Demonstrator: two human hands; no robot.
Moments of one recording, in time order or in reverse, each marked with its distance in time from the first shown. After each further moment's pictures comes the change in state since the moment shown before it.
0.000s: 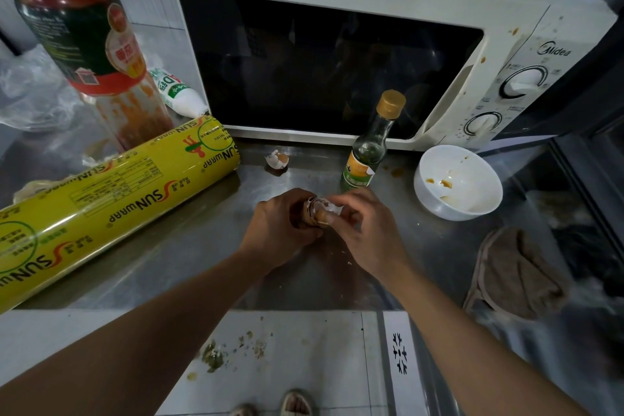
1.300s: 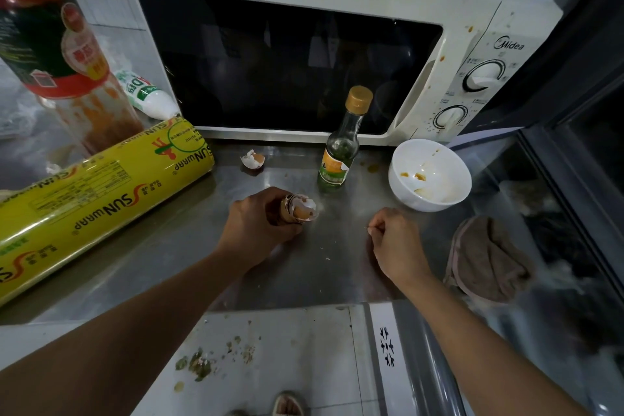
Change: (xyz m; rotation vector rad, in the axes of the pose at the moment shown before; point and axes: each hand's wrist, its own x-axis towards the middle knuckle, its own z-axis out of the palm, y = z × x) left_hand 0.002 -0.003 0.003 0.014 0.035 -0.022; right_hand -0.027 0.062 -0.028 -0.350 0.073 0.350
